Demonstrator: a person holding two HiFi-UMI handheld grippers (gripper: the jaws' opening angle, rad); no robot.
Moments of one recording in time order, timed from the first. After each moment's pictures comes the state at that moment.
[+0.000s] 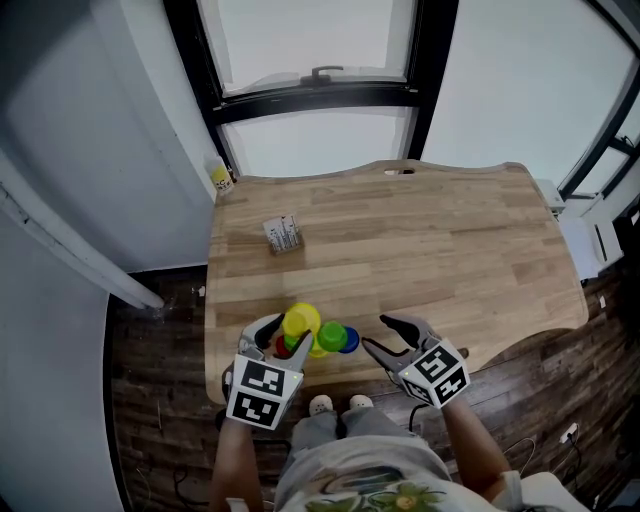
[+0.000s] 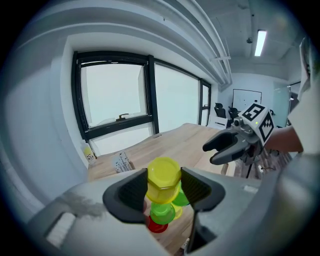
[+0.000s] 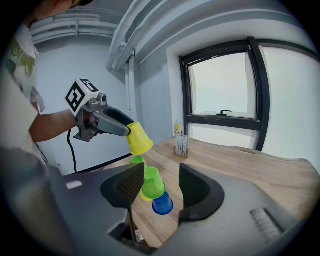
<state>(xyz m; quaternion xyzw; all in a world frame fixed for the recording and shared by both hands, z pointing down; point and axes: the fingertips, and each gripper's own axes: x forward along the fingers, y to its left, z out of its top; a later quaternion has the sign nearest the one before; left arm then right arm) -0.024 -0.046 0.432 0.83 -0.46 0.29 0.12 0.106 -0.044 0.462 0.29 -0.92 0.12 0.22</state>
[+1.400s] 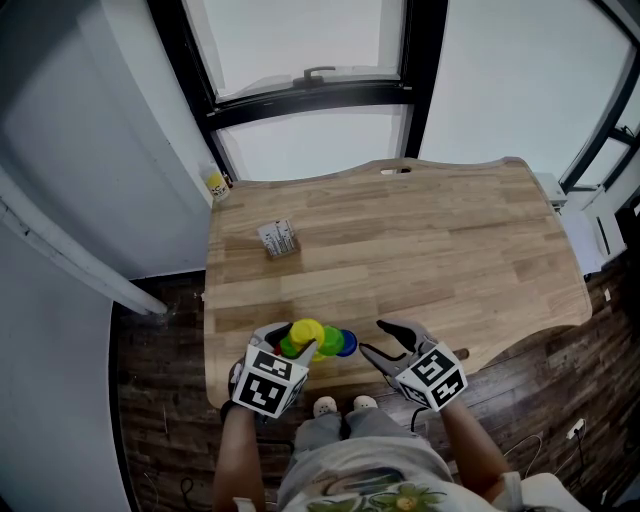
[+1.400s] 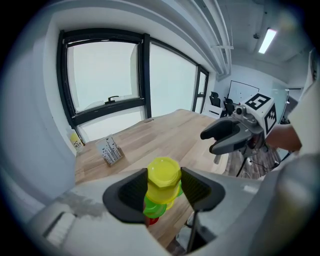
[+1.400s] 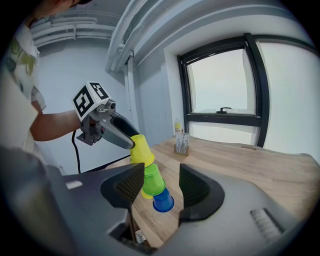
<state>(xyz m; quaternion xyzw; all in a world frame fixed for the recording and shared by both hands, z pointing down) -0.001 -0.048 0.474 0.82 -0.41 0.35 0.19 0.113 -0.044 0.471 0.29 -0.92 0.13 0.21</state>
